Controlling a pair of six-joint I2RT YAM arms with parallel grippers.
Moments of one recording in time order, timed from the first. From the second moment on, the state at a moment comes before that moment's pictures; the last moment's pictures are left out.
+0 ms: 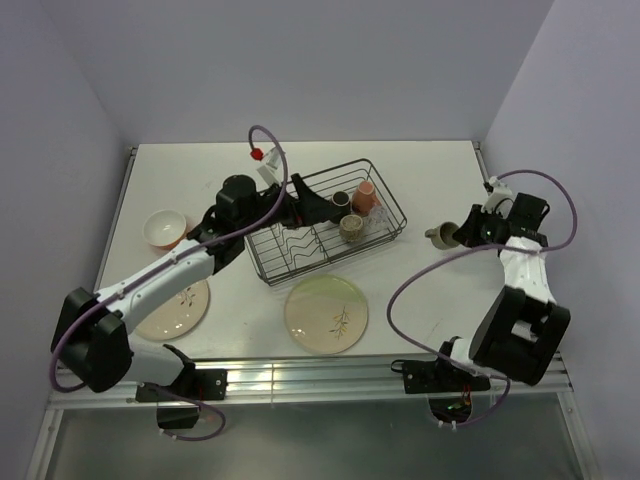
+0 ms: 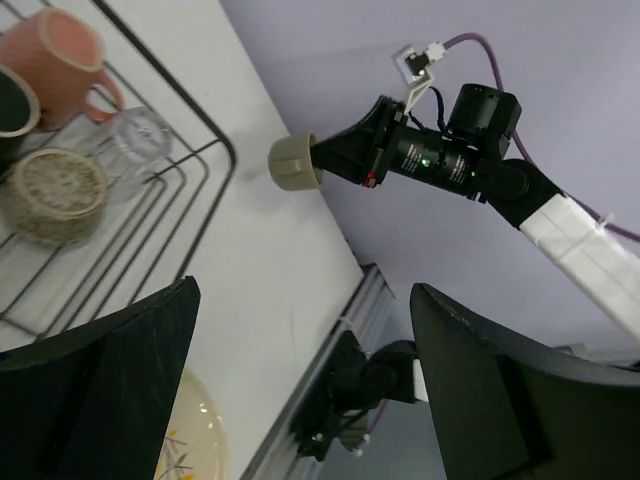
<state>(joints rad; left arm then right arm) -0.64 1.33 0.98 0.23 0.38 -0.86 -0.48 1.36 0.87 -0.43 -0.57 -0.19</state>
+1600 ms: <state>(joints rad) -0.63 1.86 1.44 1.12 1.20 -1.68 0.04 0.67 0.70 0.55 -0.98 -0.33</state>
